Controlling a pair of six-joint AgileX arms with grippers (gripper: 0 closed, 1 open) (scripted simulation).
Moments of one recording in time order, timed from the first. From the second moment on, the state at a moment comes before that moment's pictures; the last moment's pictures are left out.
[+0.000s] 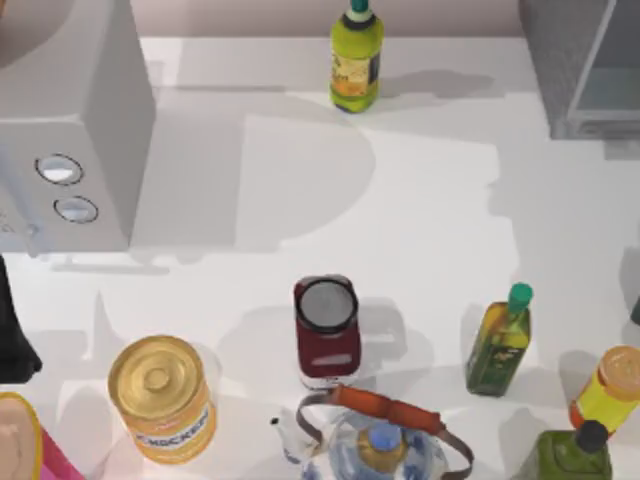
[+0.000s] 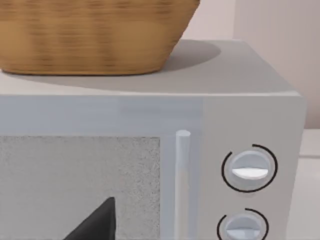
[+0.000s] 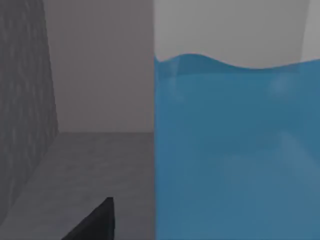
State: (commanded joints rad) left arm 0.00 0.00 0.00 0.00 0.00 0.00; right arm -0.22 2.13 0.95 1.18 -0.19 0.01
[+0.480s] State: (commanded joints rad) left arm 0.00 0.00 0.00 0.00 0.00 0.00; right arm -0.21 2.22 1.12 1.11 -0.17 0.01
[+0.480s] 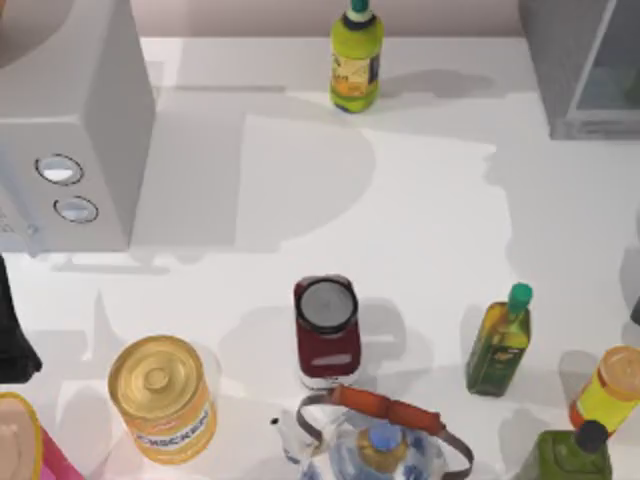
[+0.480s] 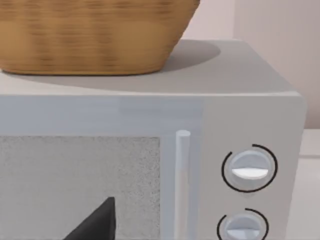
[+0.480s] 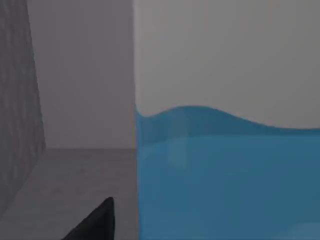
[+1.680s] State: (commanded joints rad) left arm 0.00 0.00 0.00 0.00 0.00 0.00; right arm -0.20 2.28 1.24 1.04 -0.16 0.01
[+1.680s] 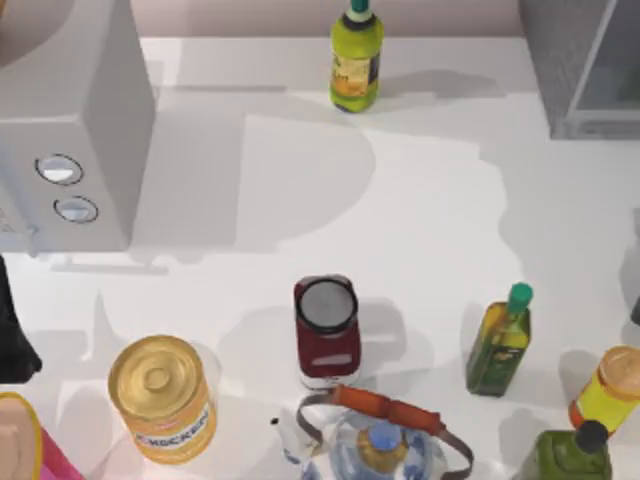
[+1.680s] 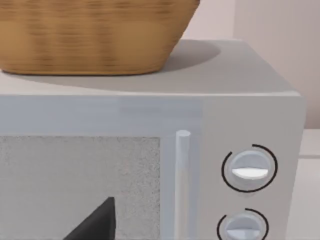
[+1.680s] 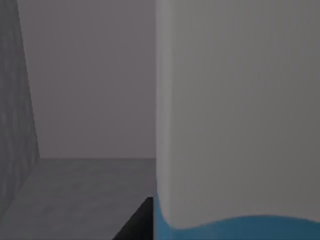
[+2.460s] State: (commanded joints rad) left arm 0.00 0.00 0.00 0.00 0.00 0.00; right arm -0.20 2.25 1.25 1.00 -0.16 0.01
